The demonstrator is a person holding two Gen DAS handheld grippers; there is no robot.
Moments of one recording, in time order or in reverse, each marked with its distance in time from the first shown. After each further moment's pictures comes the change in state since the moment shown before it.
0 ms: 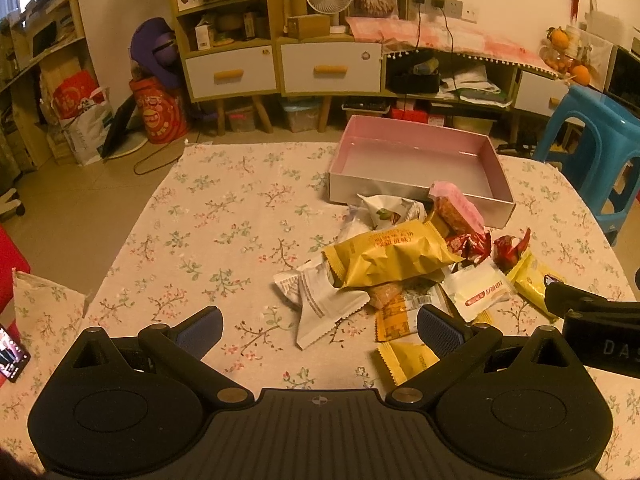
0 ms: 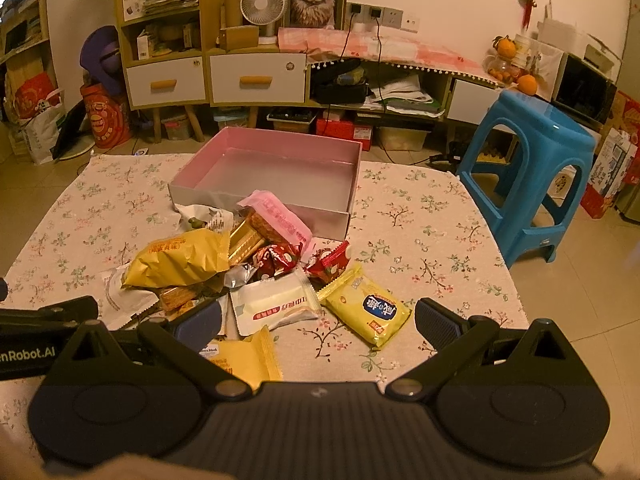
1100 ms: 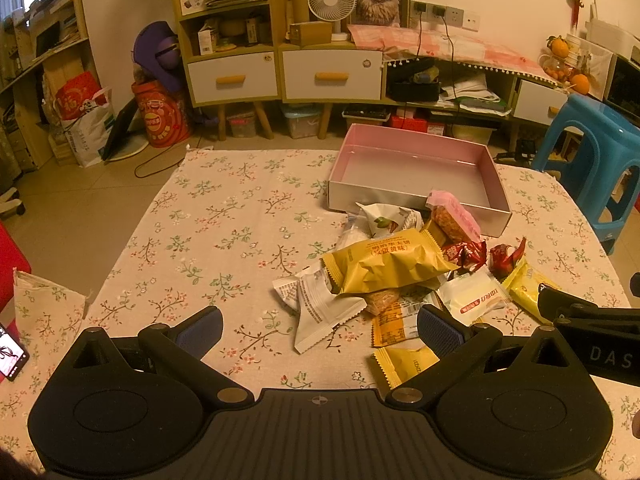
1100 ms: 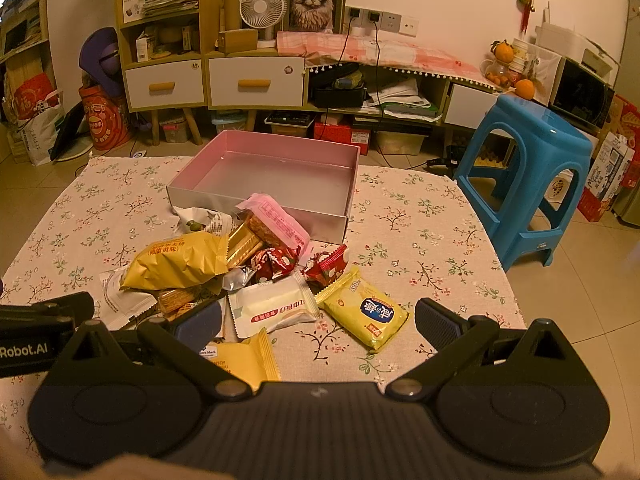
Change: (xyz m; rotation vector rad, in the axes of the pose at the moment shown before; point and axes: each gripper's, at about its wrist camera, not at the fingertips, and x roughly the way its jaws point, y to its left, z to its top) left arm -0.007 0.001 0.002 -0.013 -0.021 -0.003; right arm -0.004 0.000 0.003 -0.004 -0.016 -0.010
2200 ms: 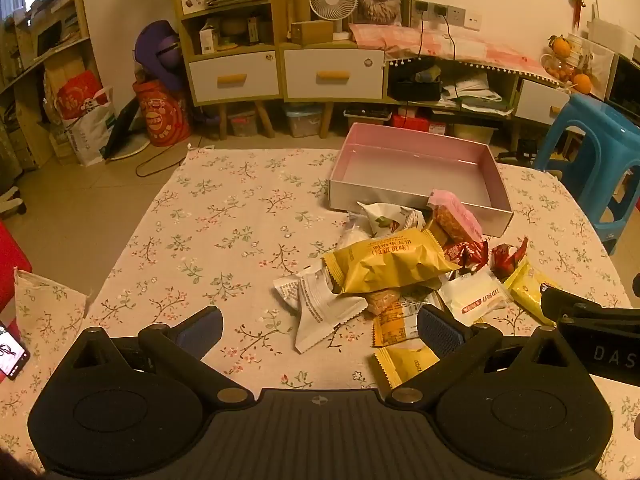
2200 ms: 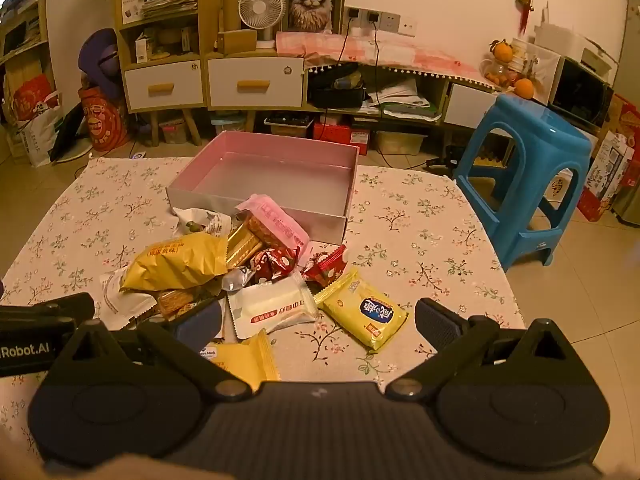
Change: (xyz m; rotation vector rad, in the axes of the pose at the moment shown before) left arm 0.000 0.000 0.000 0.000 0.002 -0.002; right arm 0.000 -0.001 0.000 0.001 -0.002 0.000
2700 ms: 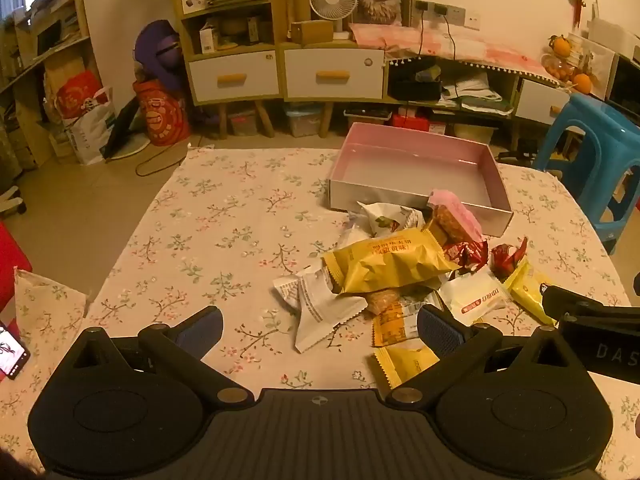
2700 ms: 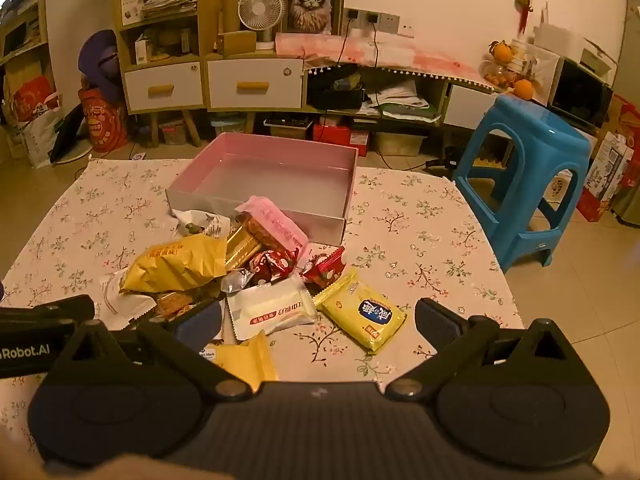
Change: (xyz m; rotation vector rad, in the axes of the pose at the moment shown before) left arm 0.000 0.000 0.000 -0.002 0.000 -0.002; right arm -0.001 -0.001 0.001 0.000 -0.001 0.000
